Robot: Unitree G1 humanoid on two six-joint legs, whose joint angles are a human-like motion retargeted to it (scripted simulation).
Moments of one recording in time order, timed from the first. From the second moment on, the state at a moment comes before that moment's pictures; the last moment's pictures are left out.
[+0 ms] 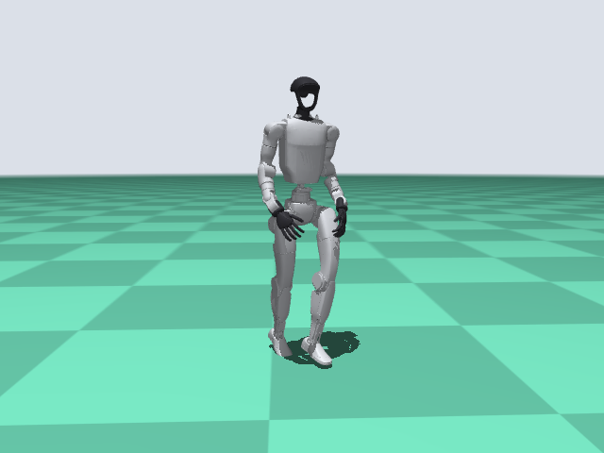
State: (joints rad) left arm 0.27 0.03 0.22 0.75 0.81 -0.41 -0.32; right arm 0.15 -0.17 0.11 0.76 -0.51 -0.32 0.23; waist -0.11 -0.05 -0.09; left_leg -0.42 -0.16 0.16 0.35 0.09 0.15; right_leg 0.01 0.04 -0.08 0.14 0.19 -0.05
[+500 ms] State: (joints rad) left arm 0.19 0.07 0.11 0.85 0.91 -0.39 -0.32; right arm 0.24 -0.16 -0.01 0.73 -0.46 -0.37 0.18; waist -0.33 0.10 -0.08; left_leg 0.10 -0.17 0.02 0.14 0.28 0.10; right_leg -0.39 0.00 0.01 0.11 -0.05 0.11
